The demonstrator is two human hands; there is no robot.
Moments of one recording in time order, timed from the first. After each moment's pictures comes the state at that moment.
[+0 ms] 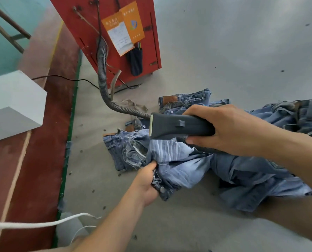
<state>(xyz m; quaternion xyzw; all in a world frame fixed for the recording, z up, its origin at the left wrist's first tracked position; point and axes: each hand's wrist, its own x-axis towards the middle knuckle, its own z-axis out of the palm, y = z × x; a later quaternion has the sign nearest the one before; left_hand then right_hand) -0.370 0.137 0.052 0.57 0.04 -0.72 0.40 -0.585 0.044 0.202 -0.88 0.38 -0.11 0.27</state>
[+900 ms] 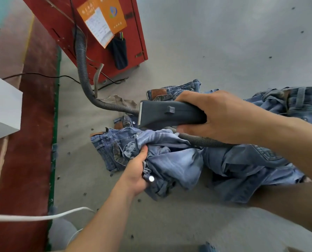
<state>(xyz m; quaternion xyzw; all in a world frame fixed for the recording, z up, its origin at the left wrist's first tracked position) -0.360 0.109 0.024 0.51 -0.02 -0.76 0.39 -0.589 0.029 0.198 -0.86 0.41 -0.13 0.28</state>
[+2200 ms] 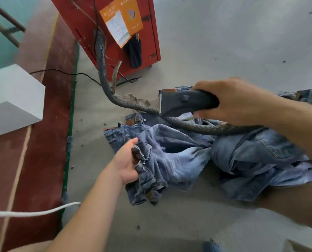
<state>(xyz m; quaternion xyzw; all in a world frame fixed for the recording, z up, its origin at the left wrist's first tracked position) -0.304 0.116 0.069 0.50 -0.03 -0.79 0.37 -0.590 0.011 0.207 -0.88 0.41 -0.11 0.23</state>
